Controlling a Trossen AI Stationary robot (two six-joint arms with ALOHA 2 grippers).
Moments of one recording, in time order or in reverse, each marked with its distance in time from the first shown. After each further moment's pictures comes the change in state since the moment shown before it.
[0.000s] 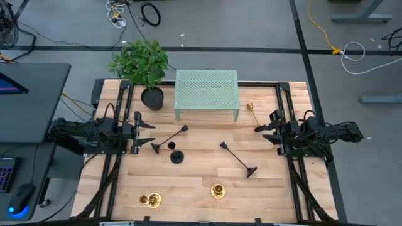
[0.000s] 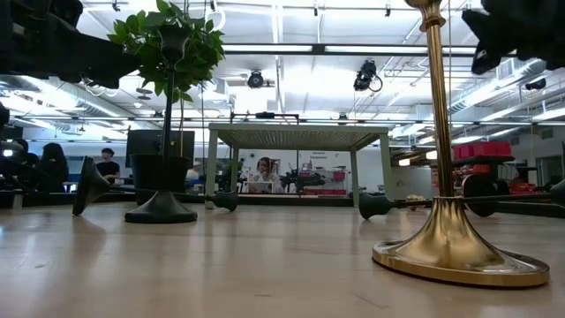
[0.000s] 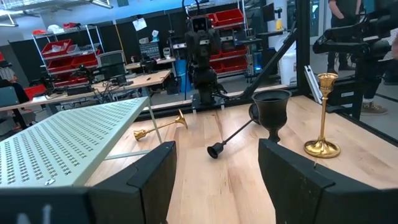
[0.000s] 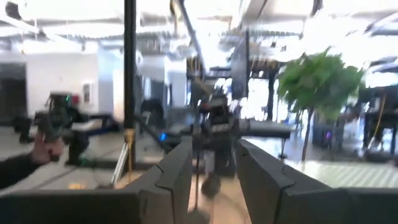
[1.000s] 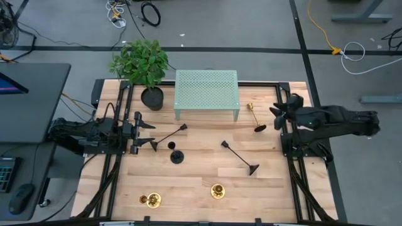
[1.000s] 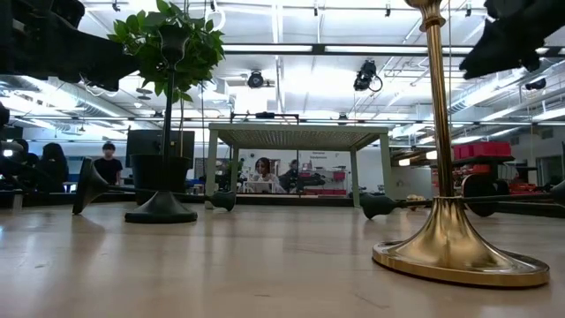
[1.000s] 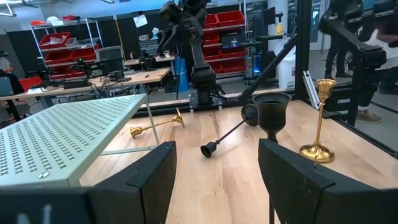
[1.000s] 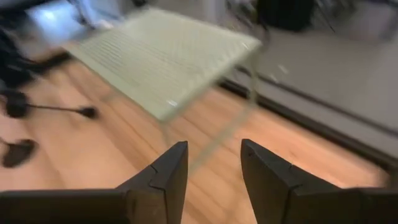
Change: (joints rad) left arm 0.000 0.000 0.000 -0.001 0.000 -0.049; right arm -0.031 0.485 0.706 -1.244 0.705 0.675
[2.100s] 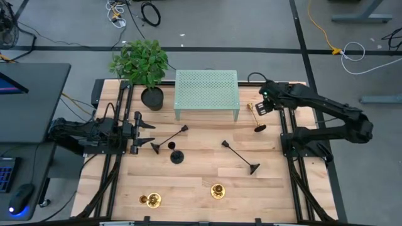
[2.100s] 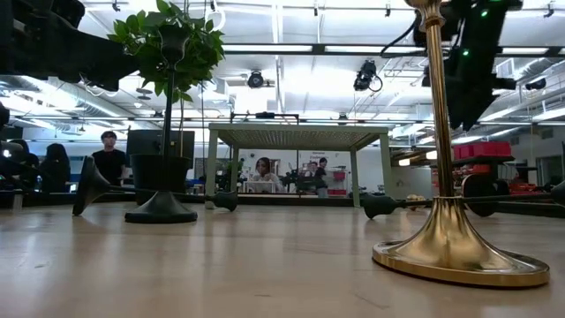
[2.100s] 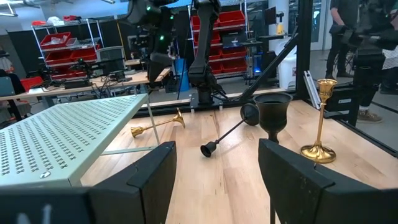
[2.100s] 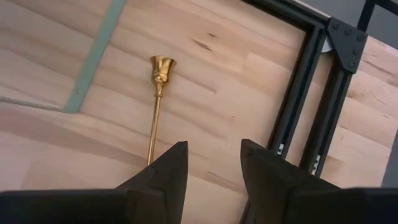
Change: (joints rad) left arm 0.000 0.000 0.000 0.001 -0.003 0.001; right arm -0.640 0.613 0.204 -0.191 -0.386 -0.075
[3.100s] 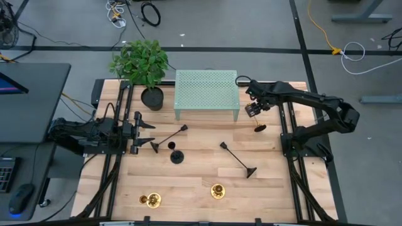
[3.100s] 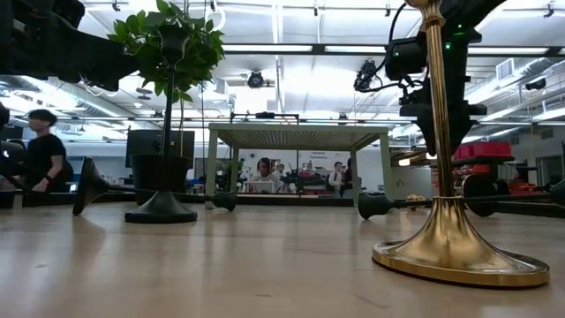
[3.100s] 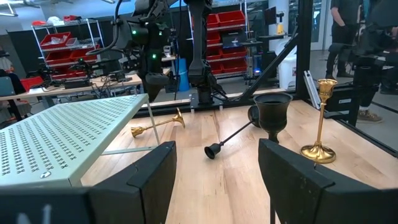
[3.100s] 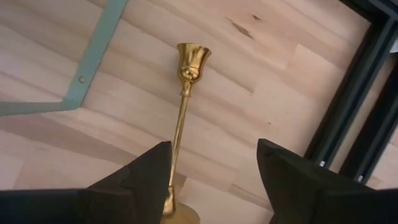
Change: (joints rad) left arm 0.000 0.000 0.000 0.000 0.000 0.000; right arm -0.019 0.237 0.000 0.131 -0.092 -0.061
